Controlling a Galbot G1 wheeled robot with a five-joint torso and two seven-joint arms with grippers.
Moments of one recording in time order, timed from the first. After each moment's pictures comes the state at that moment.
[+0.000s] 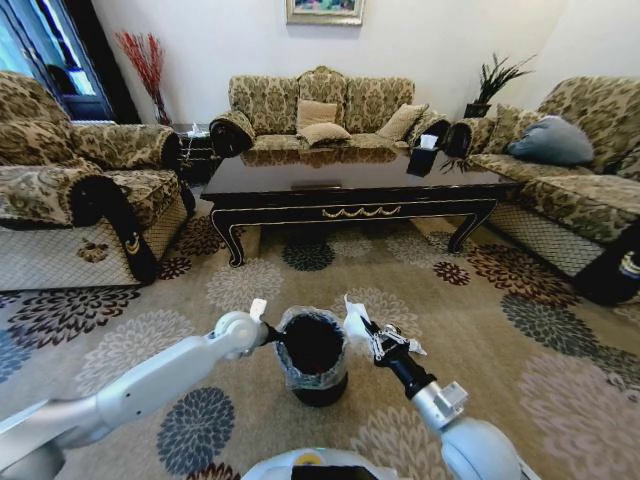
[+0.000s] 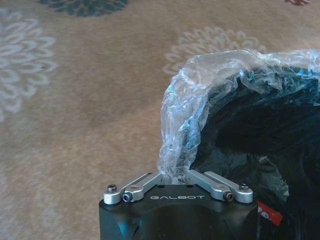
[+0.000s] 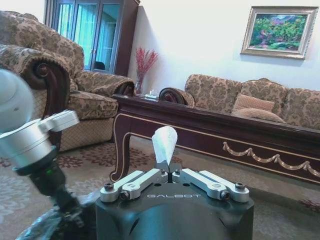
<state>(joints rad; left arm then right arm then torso) 0.42 -0.84 0.57 -1.83 -1.60 0.74 -0.68 -1.74 0.98 0.42 2.32 0.20 0.03 -0.01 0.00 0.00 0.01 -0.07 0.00</state>
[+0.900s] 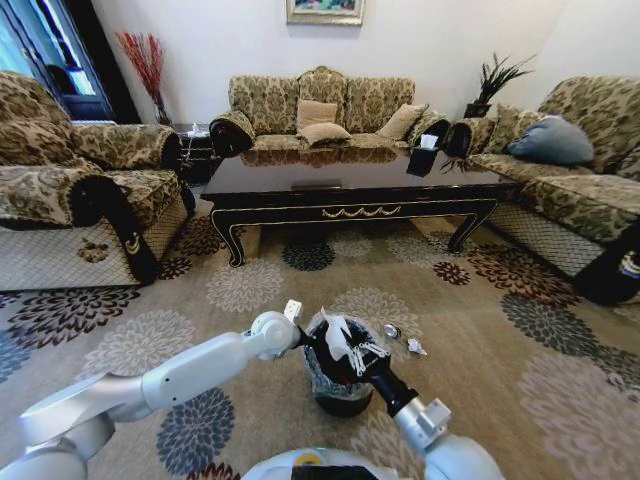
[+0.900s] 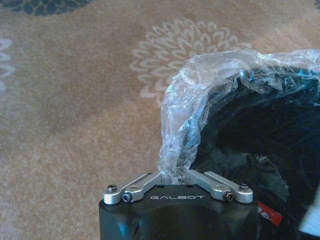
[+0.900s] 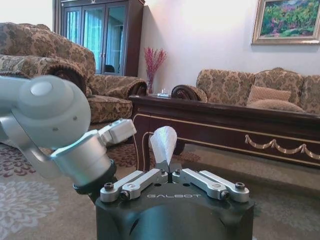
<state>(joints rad) 0.38 -0.95 0.65 -1.82 -1.63 0.74 -0.76 -1.76 1.06 0.31 2.33 0.14 0.02 -0.03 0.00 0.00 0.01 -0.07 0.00</state>
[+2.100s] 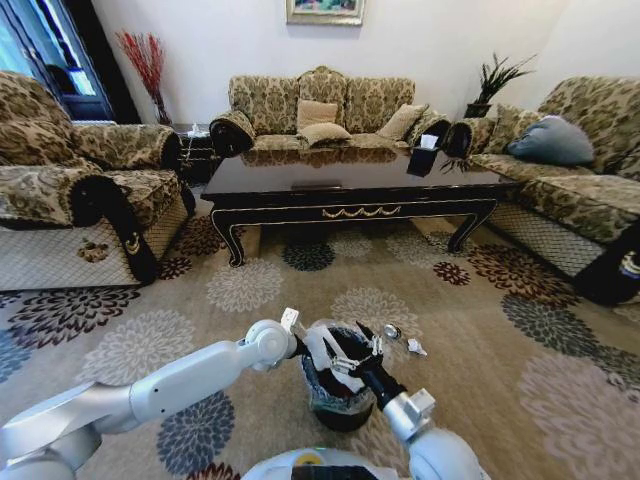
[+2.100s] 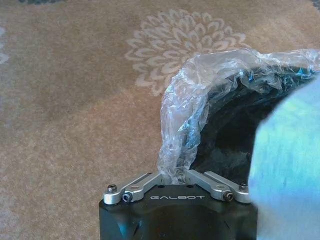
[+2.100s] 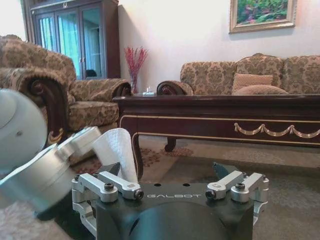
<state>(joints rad) 0.42 -0.90 0.65 -1.88 -1.63 0.74 -0.76 -1.66 1.10 0.27 2.30 0.25 -0.04 0.04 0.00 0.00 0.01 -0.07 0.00</state>
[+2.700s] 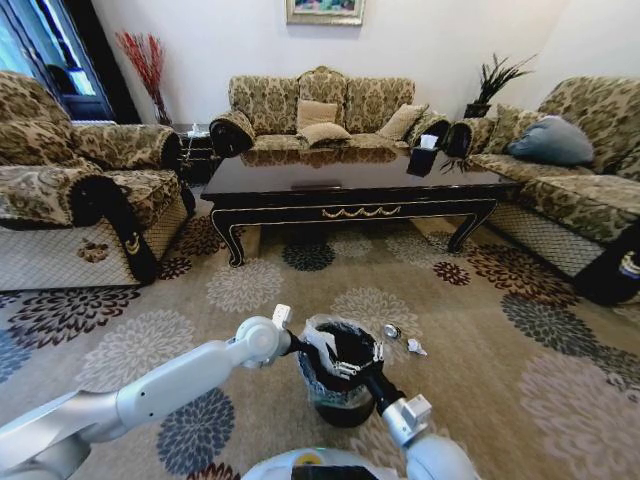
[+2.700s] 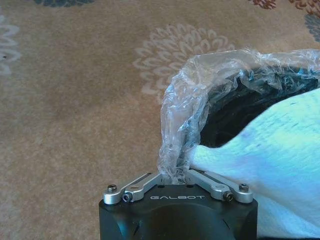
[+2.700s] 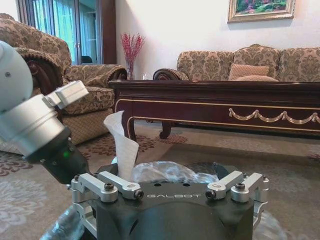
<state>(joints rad) 0.48 -0.86 0.53 -1.91 -1.66 0.74 -0.73 -1.72 1.10 0.28 2.23 0.19 0.02 0.04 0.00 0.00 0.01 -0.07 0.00</state>
